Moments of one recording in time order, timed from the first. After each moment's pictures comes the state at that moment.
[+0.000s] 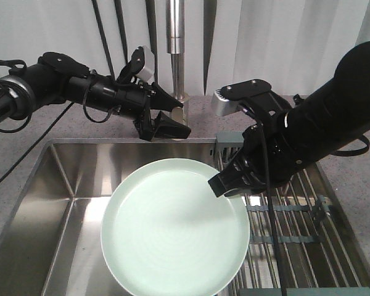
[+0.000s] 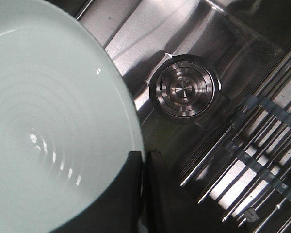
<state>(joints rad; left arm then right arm) -0.23 2.20 -1.90 -1.18 1.18 1.54 0.47 1.46 -1.29 0.35 1.07 -0.26</state>
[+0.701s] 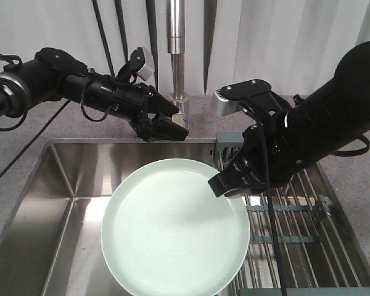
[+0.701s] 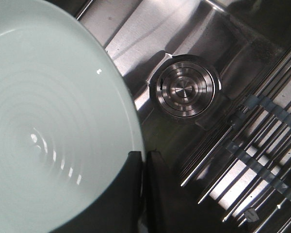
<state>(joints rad) -0.23 2.18 -1.89 -1.11 1.19 1.43 0.47 1.46 -1.29 0.35 1.07 -0.26</state>
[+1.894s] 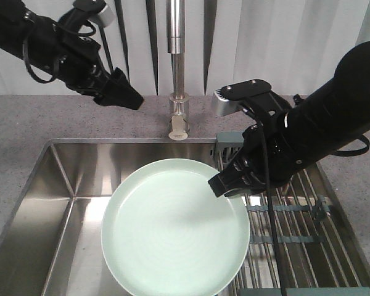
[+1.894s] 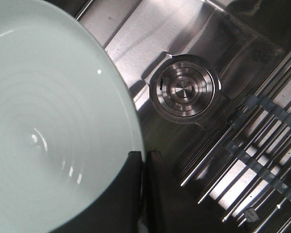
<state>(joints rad) -0.20 1.83 -1.88 -0.57 1.22 0.68 0.47 1.46 -1.29 0.35 1.07 -0.26</state>
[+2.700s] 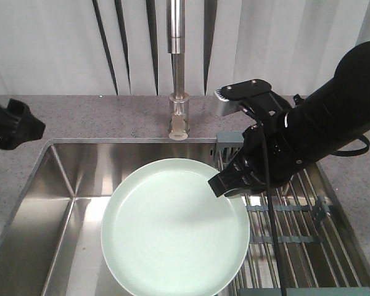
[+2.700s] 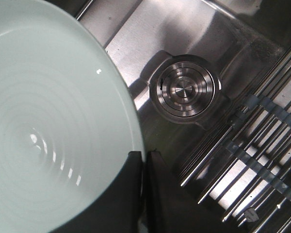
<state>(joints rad) -0.17 1.20 -1.22 -0.10 0.95 0.14 0.47 1.46 -1.29 0.35 1.07 -0.26</state>
